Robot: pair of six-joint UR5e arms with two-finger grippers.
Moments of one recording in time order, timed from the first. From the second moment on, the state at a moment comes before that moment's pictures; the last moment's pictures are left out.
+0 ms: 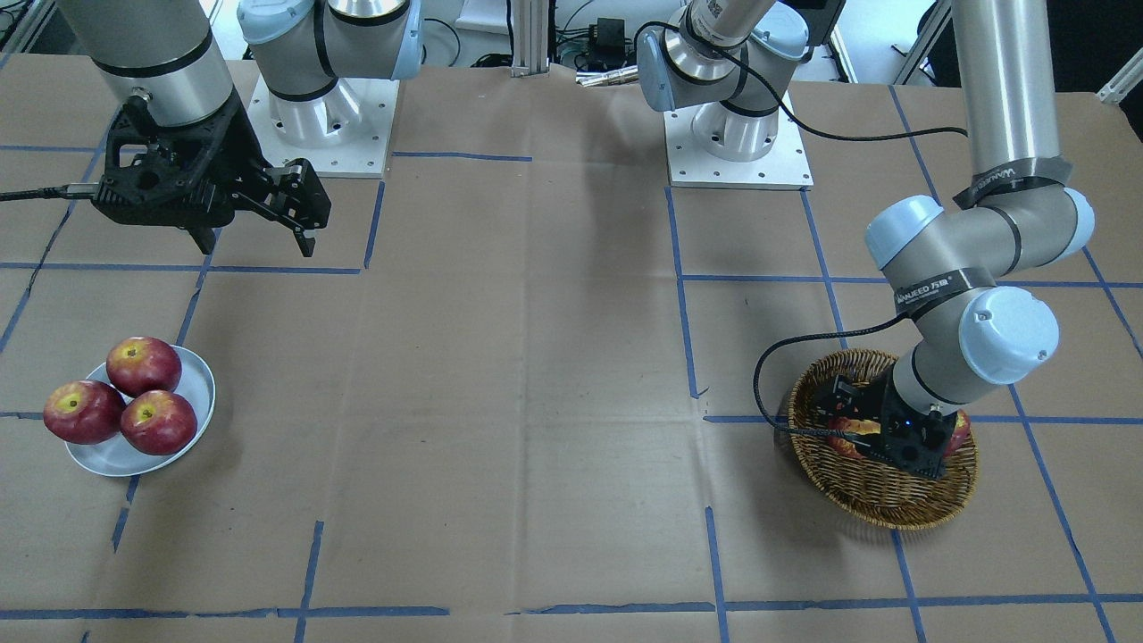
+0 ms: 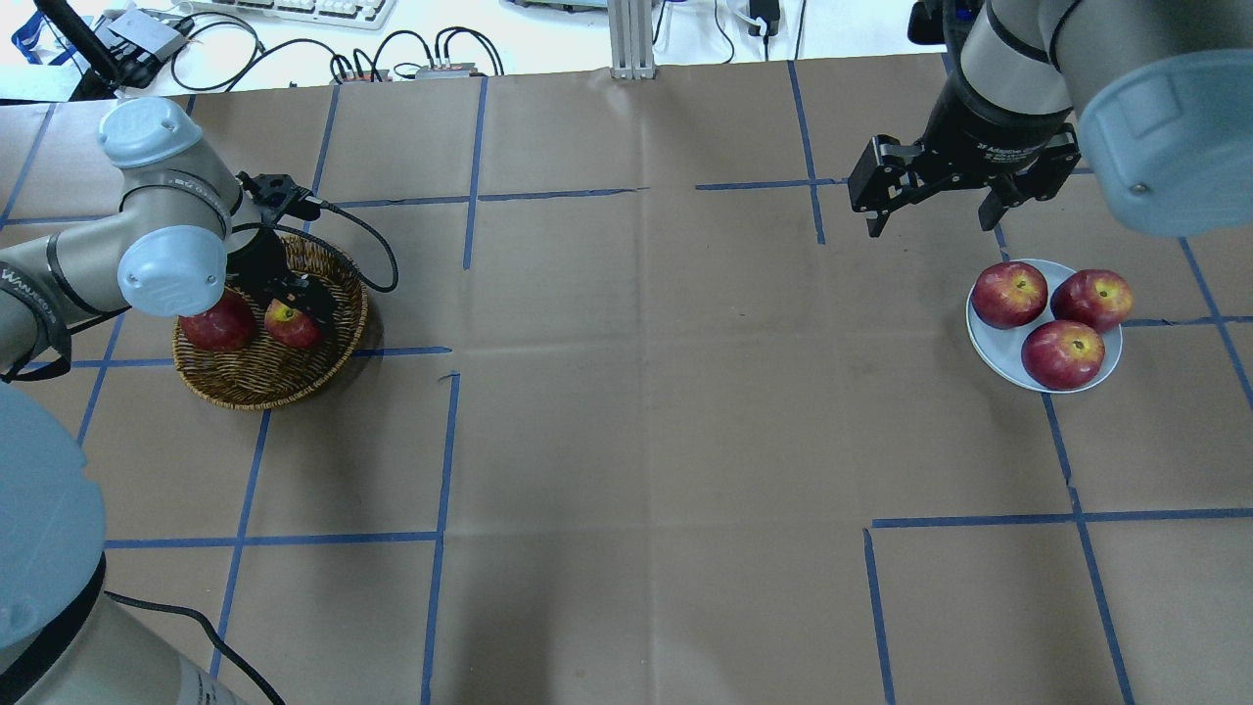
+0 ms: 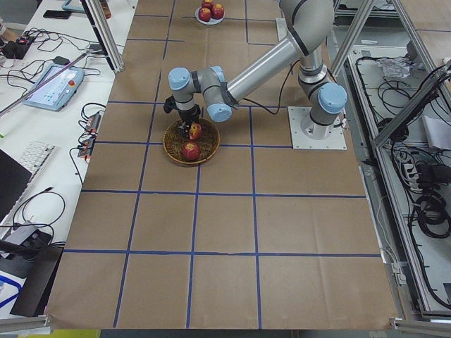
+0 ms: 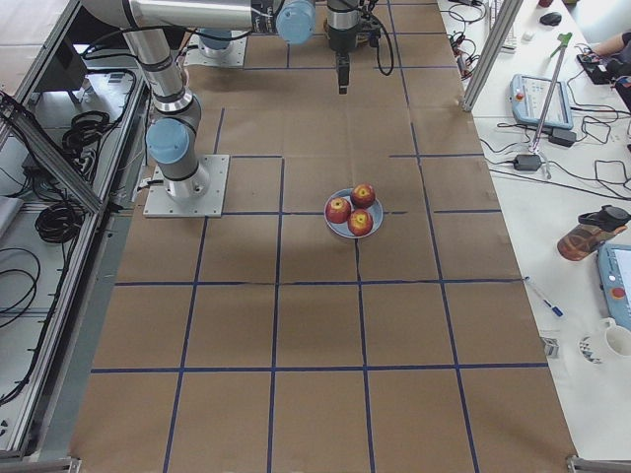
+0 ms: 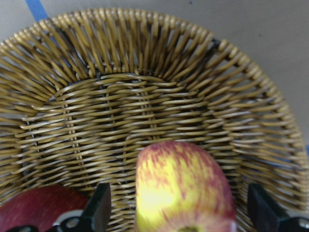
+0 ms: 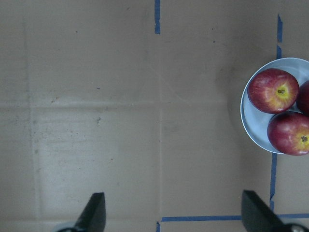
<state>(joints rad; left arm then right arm) -1.26 -2.03 -1.78 -0.97 1.62 0.71 1.57 -1.58 1.64 -1.69 -1.59 0.00</state>
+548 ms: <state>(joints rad) -1.26 -2.04 -1.78 -0.96 1.62 0.69 1.57 -1.58 1.64 -1.69 -1.59 0.00</state>
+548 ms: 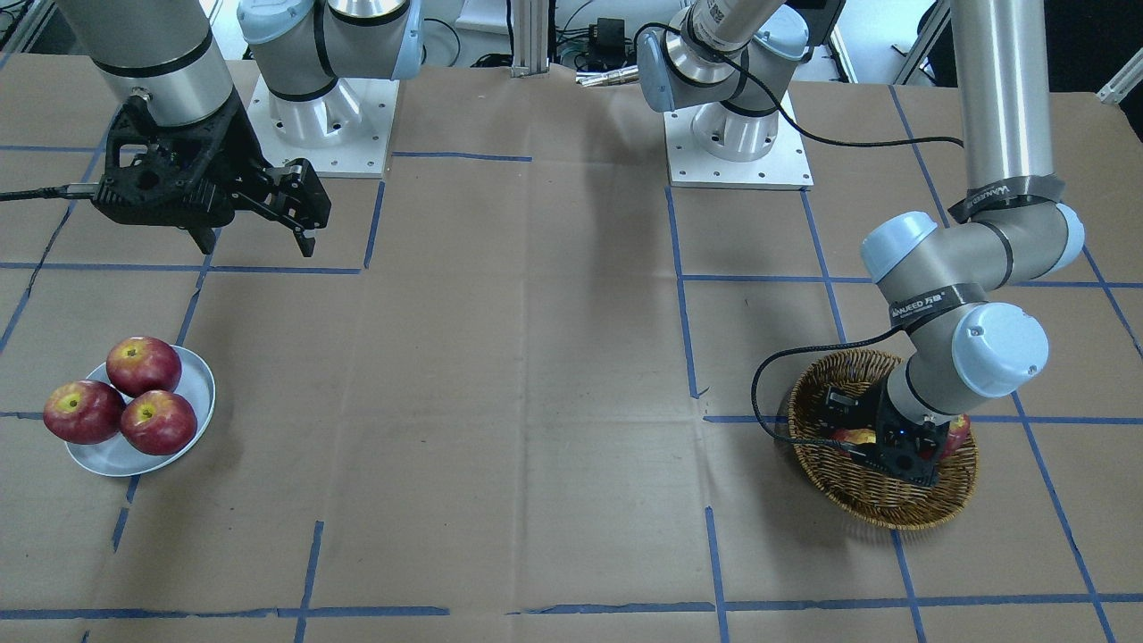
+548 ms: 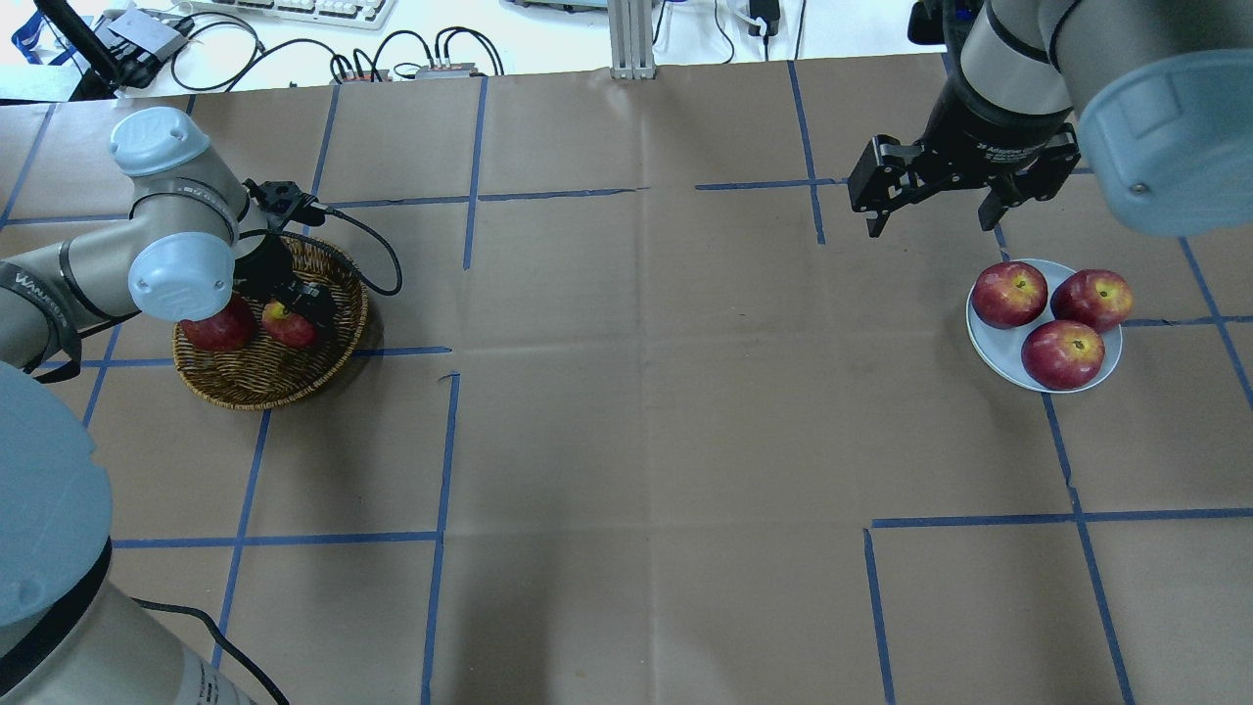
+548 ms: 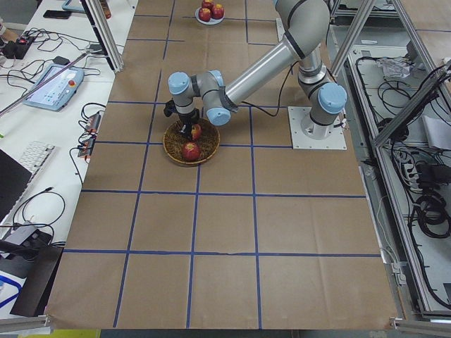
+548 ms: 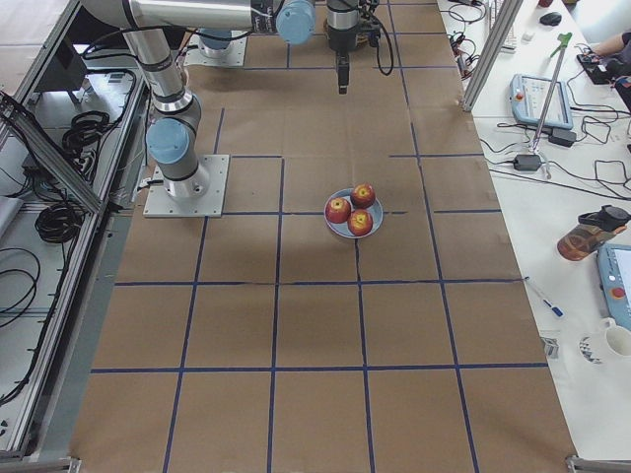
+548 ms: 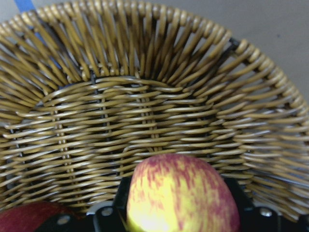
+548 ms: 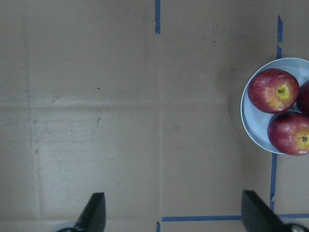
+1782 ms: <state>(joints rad) -1.82 -2.00 -1.67 -1.08 1.58 -0.23 1.57 -1.58 1.64 -1.69 -1.59 0.00</state>
